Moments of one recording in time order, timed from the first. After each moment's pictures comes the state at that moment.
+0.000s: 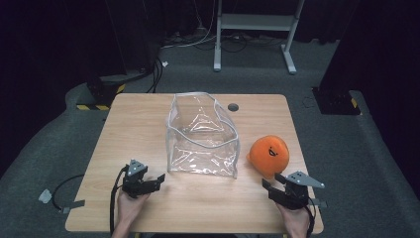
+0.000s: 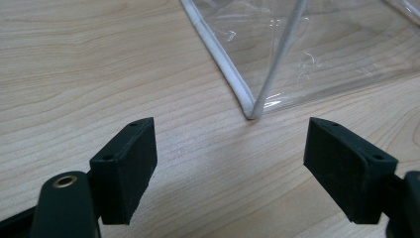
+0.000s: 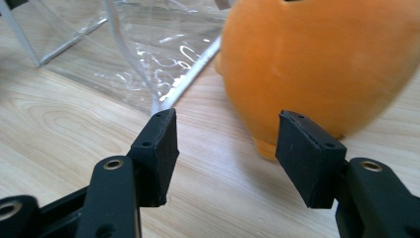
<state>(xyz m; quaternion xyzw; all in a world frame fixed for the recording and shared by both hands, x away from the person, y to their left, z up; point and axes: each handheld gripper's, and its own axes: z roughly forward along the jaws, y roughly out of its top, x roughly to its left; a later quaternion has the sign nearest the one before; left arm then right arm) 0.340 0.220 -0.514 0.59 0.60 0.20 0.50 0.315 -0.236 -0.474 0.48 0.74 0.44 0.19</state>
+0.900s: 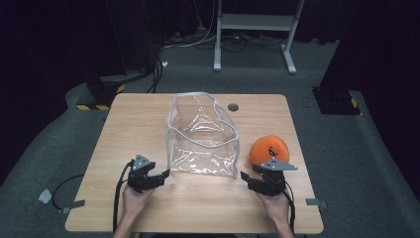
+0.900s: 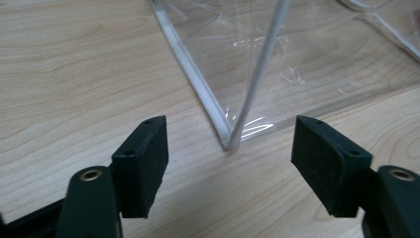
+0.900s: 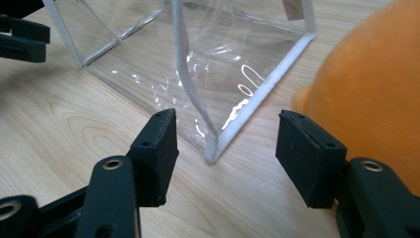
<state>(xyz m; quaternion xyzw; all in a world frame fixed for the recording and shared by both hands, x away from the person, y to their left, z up) 0.354 0.205 -0.505 0.59 0.59 0.19 0.52 0.352 -0.182 -0.472 0.43 0.78 0.44 0.14</state>
